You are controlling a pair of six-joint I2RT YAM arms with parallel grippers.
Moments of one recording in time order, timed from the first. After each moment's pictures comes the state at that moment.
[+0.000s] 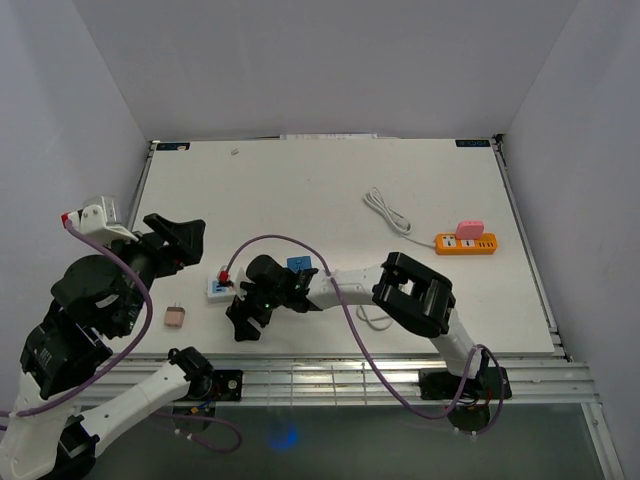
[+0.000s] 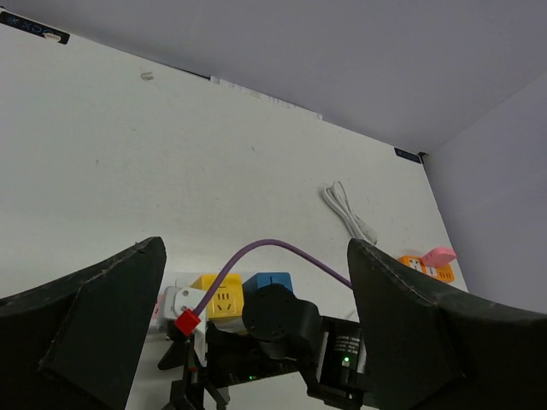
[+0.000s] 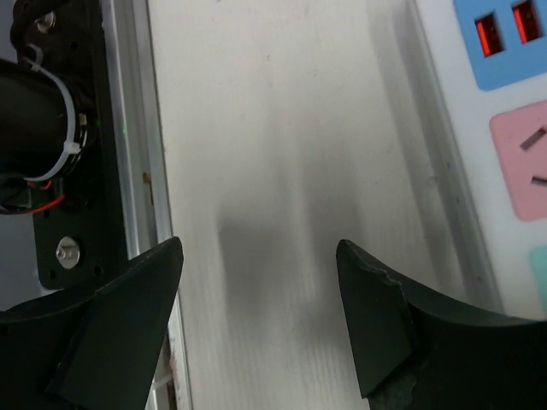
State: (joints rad) left arm -0.73 0.59 1.34 -0.87 -0.60 -0.54; right arm 1.22 2.10 1.36 0.08 -0.43 0.12
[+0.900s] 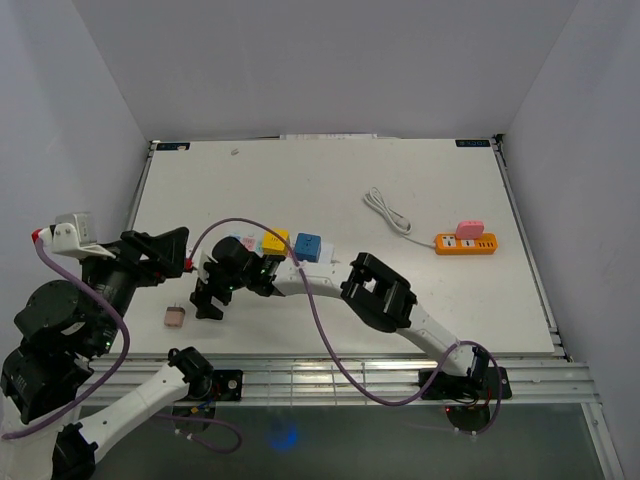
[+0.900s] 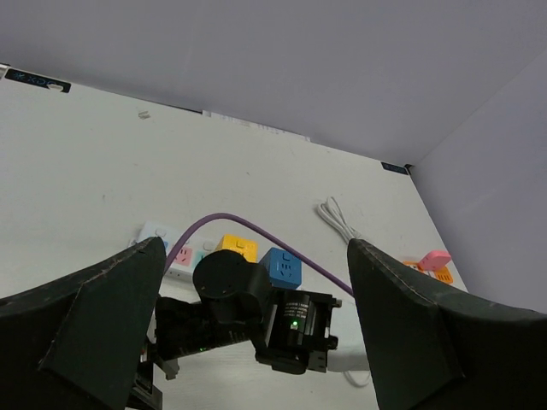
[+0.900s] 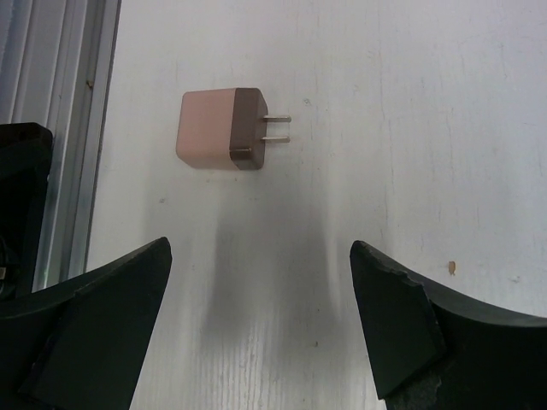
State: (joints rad) left arm -0.73 0.50 1.34 -0.83 -0.56 -0.43; right arm 1.21 2.42 1.91 0.02 -0.45 -0.07
